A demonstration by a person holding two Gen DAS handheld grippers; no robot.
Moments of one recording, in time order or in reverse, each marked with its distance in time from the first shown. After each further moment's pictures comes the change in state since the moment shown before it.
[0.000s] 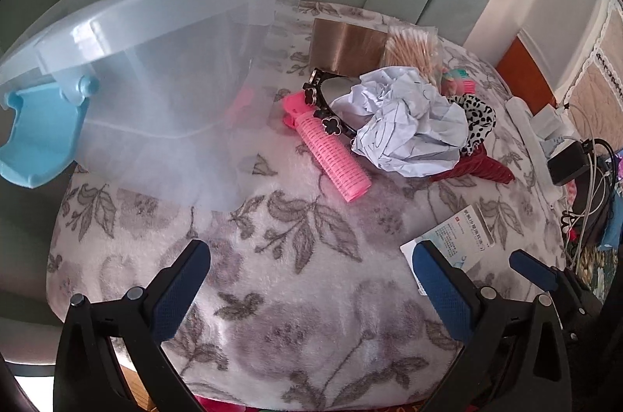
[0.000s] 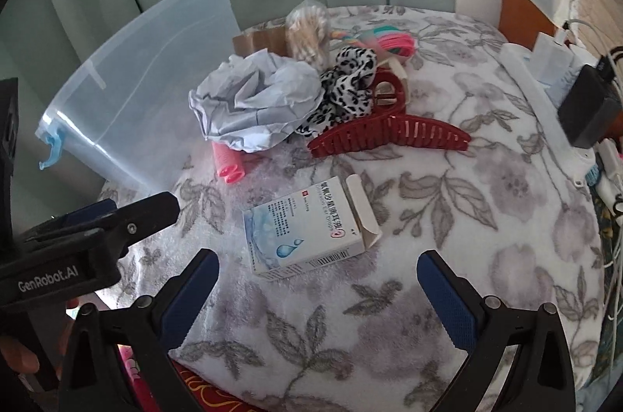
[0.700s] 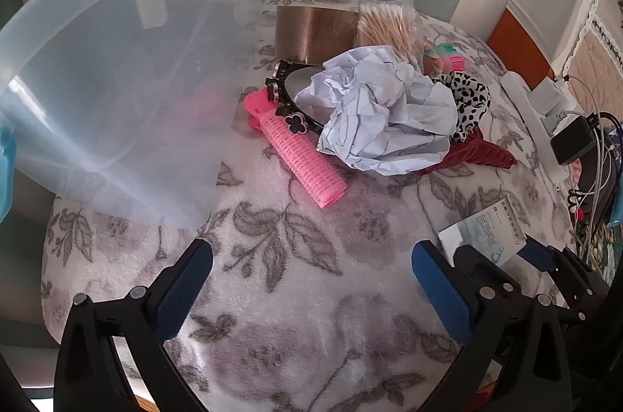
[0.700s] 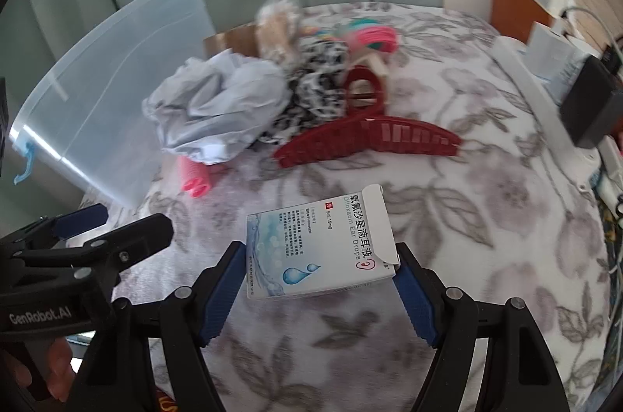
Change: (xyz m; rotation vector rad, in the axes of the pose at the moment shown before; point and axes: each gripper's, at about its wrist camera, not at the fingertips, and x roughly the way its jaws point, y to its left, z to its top) left arm 0.023 -0.030 0.011 0.091 0.037 0.002; right arm 0.007 -0.024 0.002 0.059 -0.019 -0.045
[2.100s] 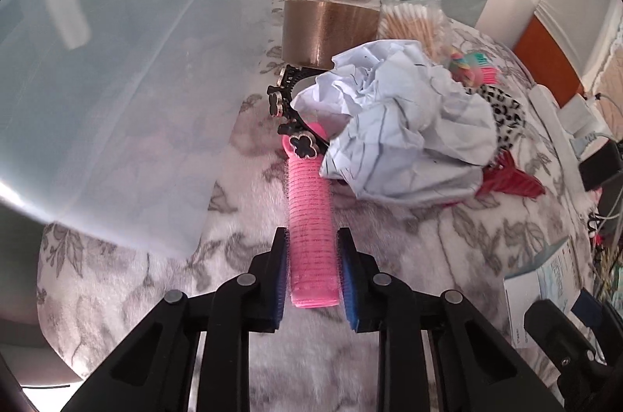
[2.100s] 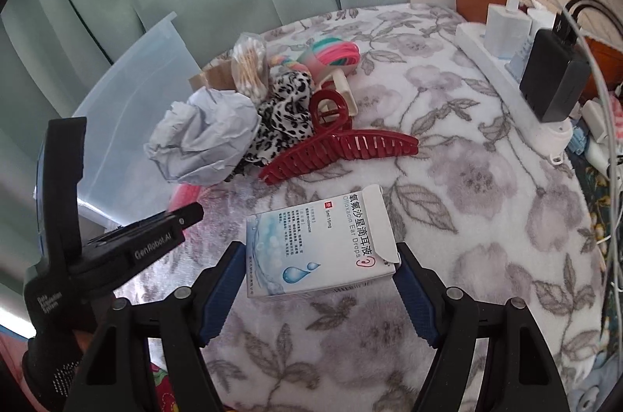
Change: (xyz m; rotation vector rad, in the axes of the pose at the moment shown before) left arm 0.020 -0.001 0.028 -0.049 0.002 0.059; right arm -0.027 -0.020 0.011 0.116 -0.021 0.057
